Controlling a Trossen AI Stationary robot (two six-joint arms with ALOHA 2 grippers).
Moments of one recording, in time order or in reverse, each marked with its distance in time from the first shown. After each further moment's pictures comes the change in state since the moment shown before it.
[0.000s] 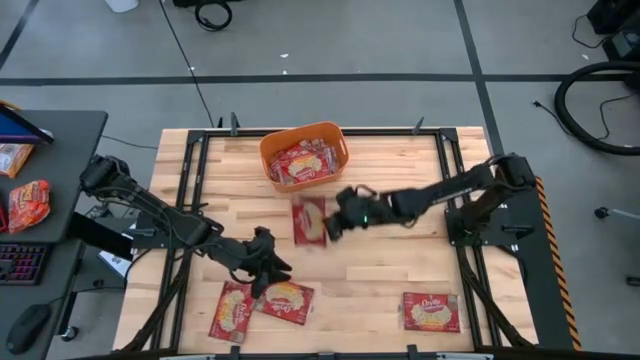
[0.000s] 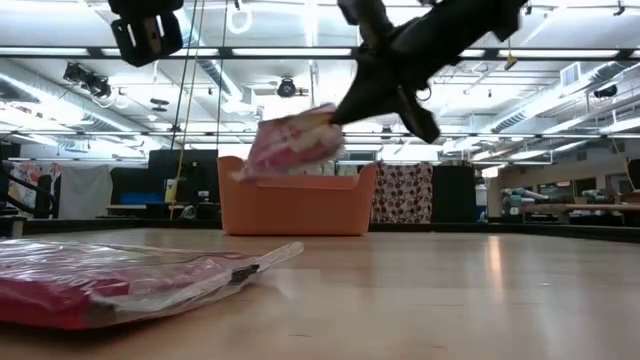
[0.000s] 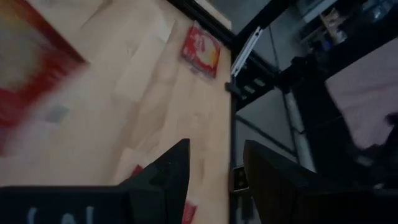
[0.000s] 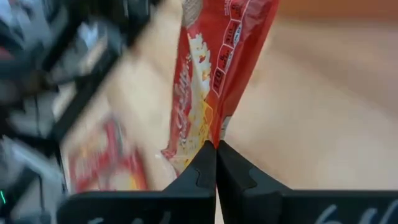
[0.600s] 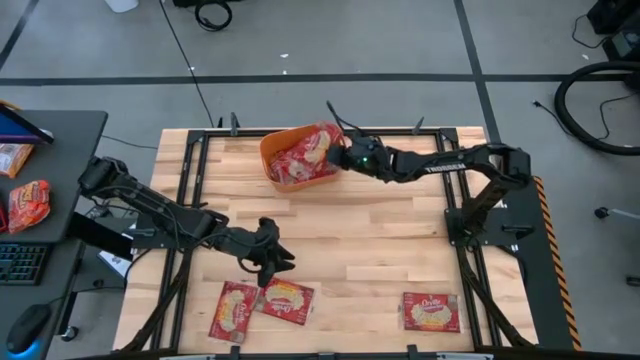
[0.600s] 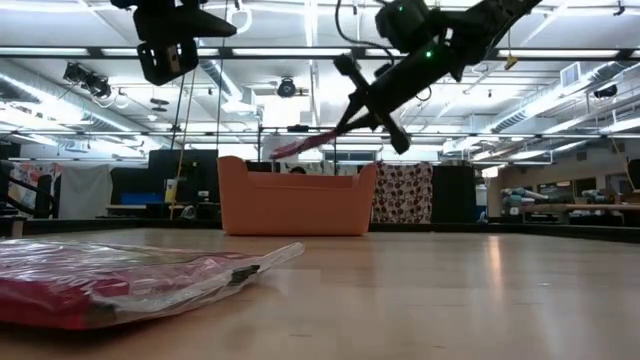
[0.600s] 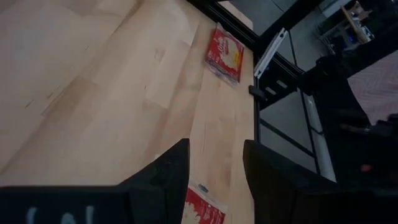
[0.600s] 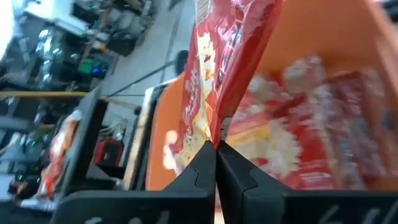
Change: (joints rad) left arm 0.098 0.000 0.000 -0.049 0.050 0.051; right arm -0.398 0.001 0.002 0.217 0.093 0.225
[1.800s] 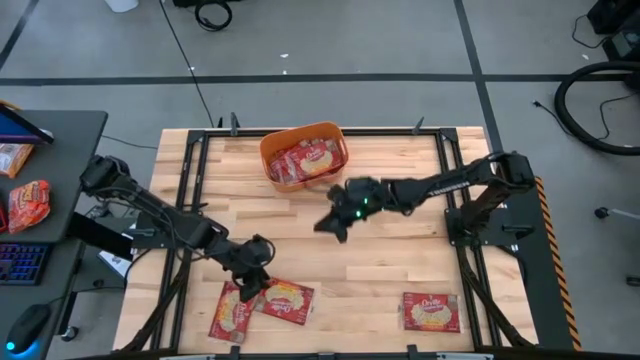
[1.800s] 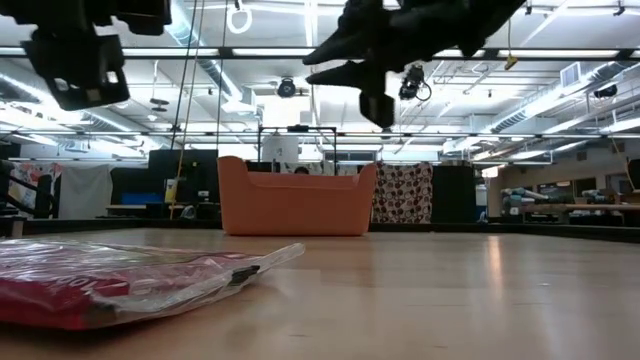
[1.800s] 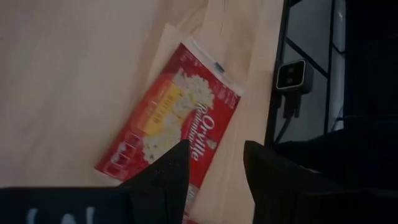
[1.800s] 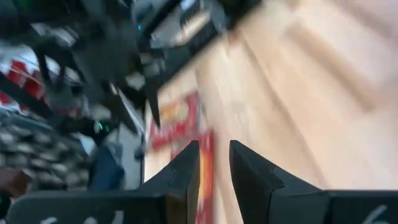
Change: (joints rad) left arm -0.090 0.005 0.000 -0.304 0.204 -0.122; right arm 0.296 -0.003 0.000 -0.025 -0.556 -0.462
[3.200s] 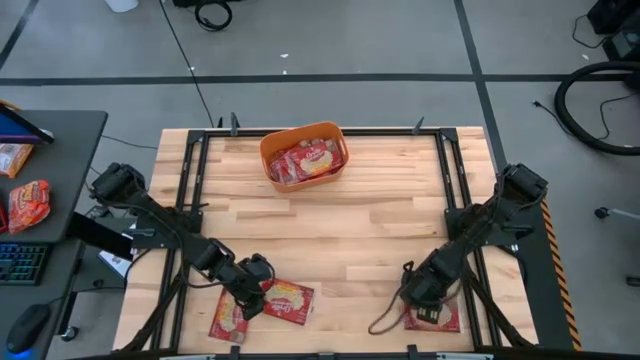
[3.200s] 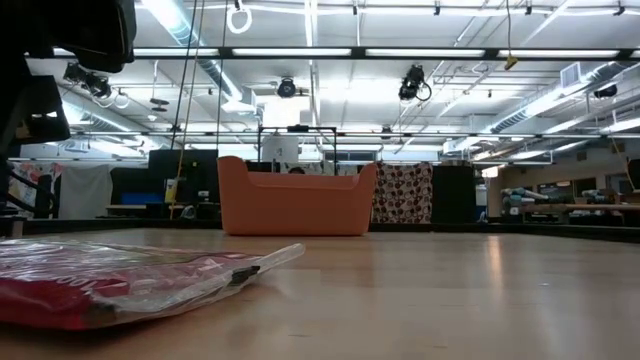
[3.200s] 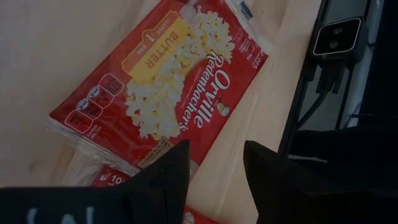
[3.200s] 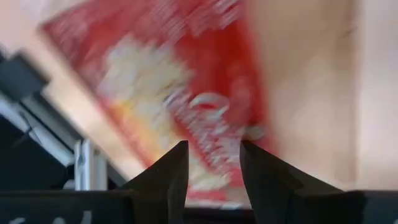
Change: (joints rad) left arm -0.138 0.184 0.000 0.071 -0.039 -0.207; right arm 0.731 0.000 -0.180 -0.843 -0.205 0.448
